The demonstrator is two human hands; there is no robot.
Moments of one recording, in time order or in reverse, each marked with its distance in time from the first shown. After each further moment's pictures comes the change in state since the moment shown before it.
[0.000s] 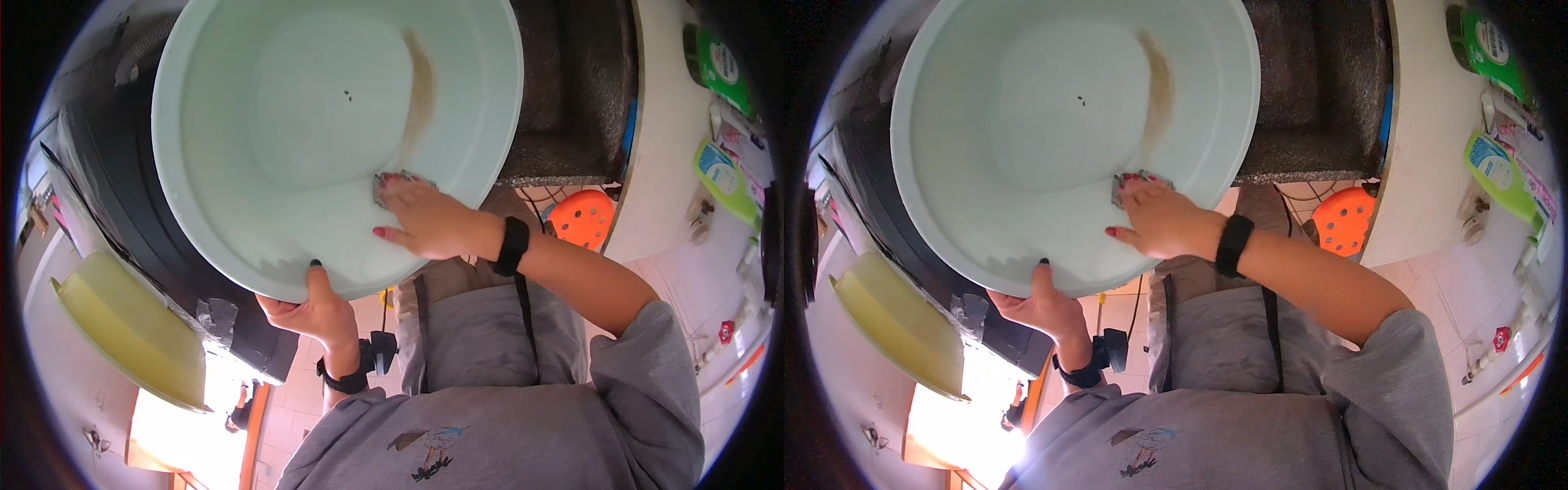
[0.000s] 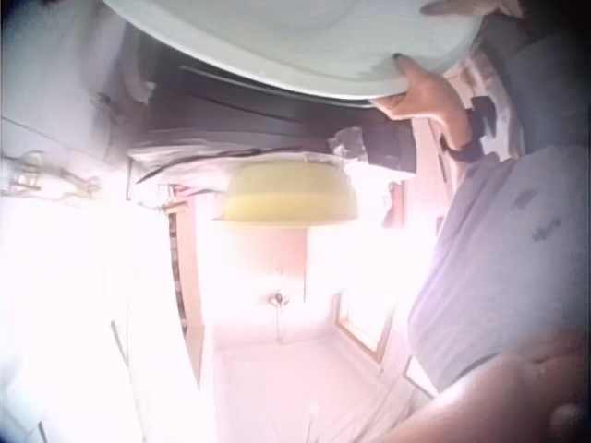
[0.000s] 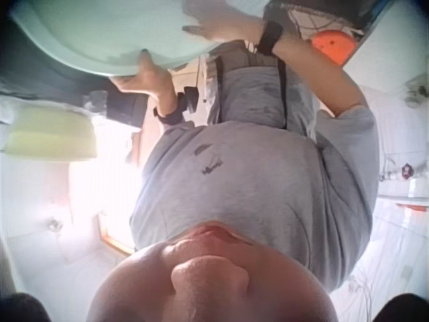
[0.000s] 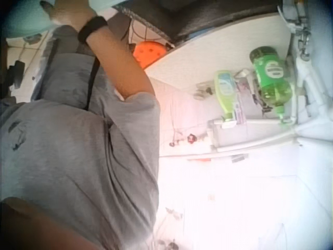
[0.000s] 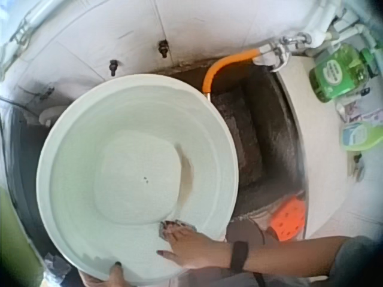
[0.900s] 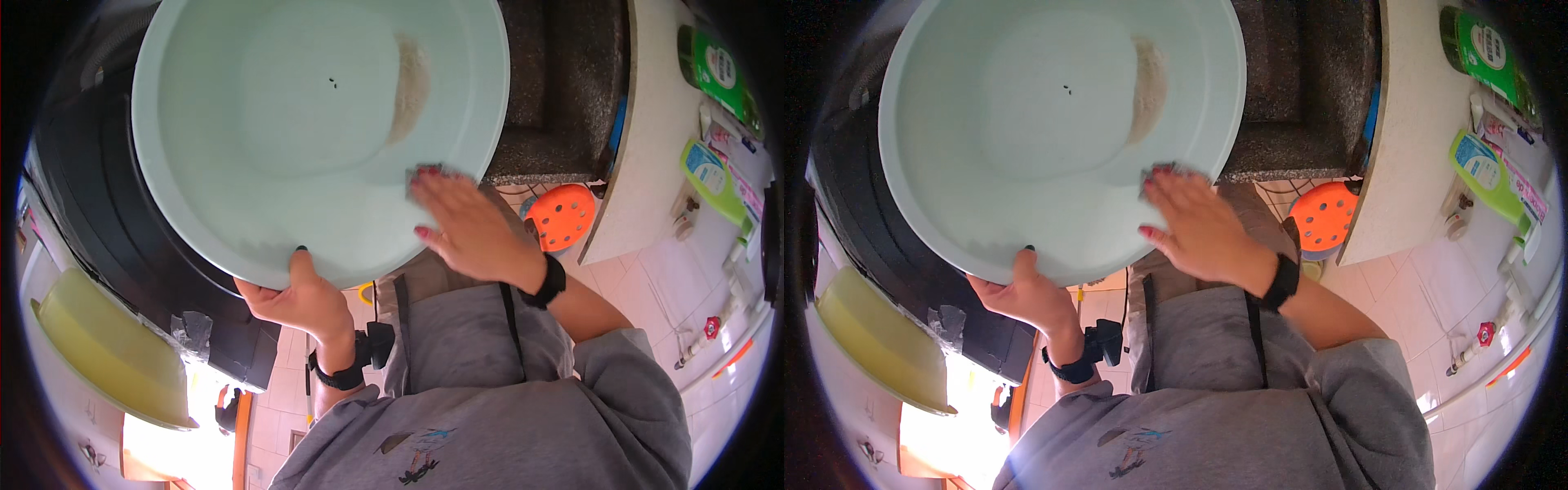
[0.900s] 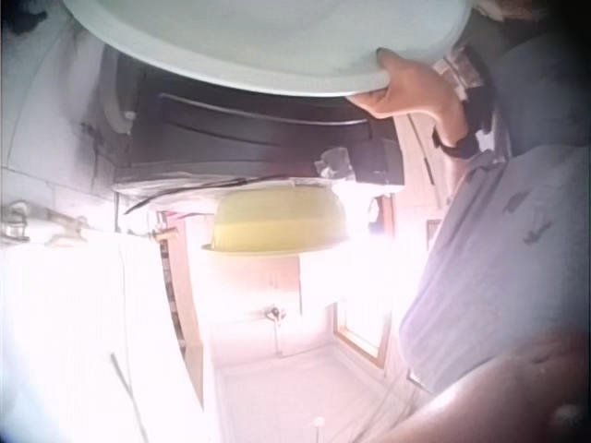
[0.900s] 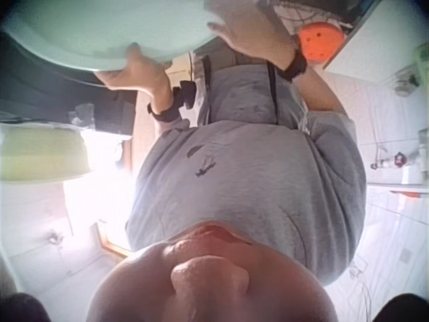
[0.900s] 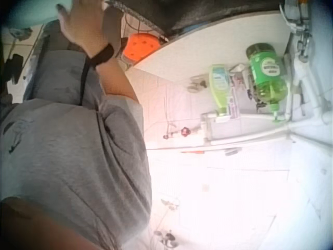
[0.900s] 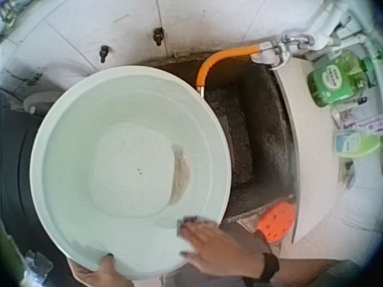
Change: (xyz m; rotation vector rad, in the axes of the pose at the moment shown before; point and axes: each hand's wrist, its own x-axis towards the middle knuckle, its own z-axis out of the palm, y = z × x) left_hand -0.003 0.002 0.037 0.017 0.041 -0.042; right_hand -0.068 0.017 -0.019 -0.205 0.271 0.113
